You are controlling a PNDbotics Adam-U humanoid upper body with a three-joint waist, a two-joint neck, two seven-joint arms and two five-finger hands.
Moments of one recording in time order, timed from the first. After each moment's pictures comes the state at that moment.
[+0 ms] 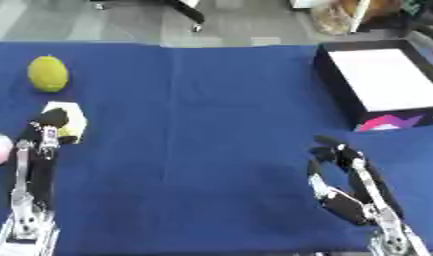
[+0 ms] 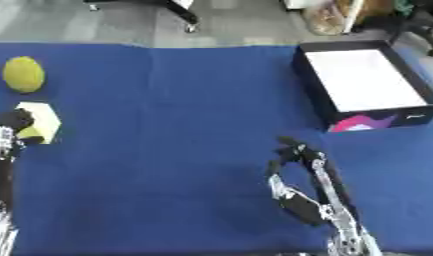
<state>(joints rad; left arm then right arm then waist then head) -0.11 0.13 -0.04 -1.73 -0.06 -0.07 0.24 0.08 -0.11 0.12 -1.86 0.36 -0.27 0.00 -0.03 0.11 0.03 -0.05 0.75</state>
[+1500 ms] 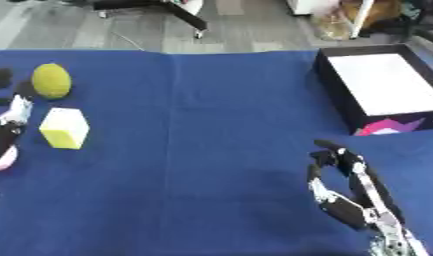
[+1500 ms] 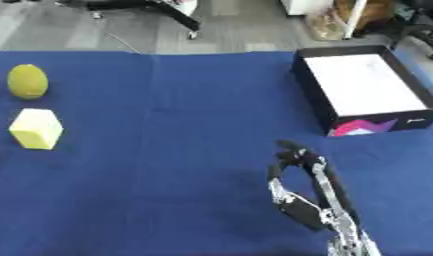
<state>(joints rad) -0.23 0.56 0.03 -1.79 -0.35 0.12 0.06 0.09 -0.11 0.12 -1.86 0.36 -0.27 0.00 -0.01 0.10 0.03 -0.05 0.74</state>
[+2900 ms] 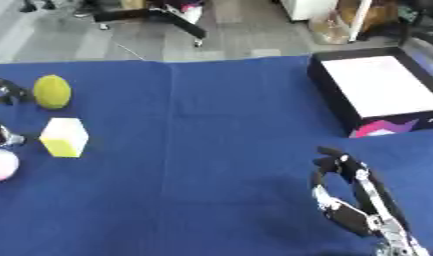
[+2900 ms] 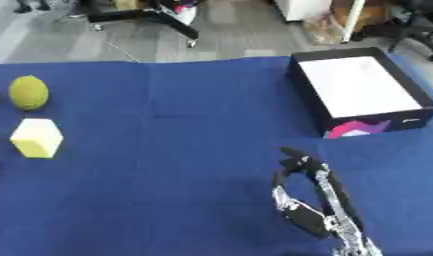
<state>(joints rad) -0.64 0.79 -0.23 -1.30 -0.83 -0.03 -0.79 0.10 -0.13 0.12 -1.86 0.36 -0.27 0.00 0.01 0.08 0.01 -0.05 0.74</state>
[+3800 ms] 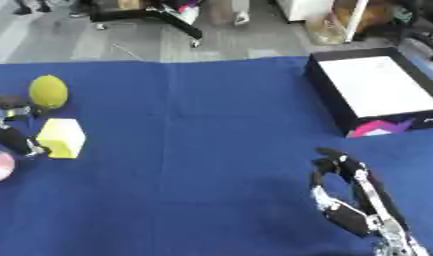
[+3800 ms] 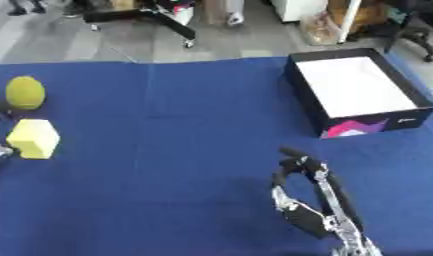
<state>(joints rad) -0.74 0.62 -0.21 -1.01 -1.06 -0.07 -0.66 0.10 -0.13 0.12 -1.86 0.36 -0.27 0.01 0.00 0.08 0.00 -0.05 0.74</state>
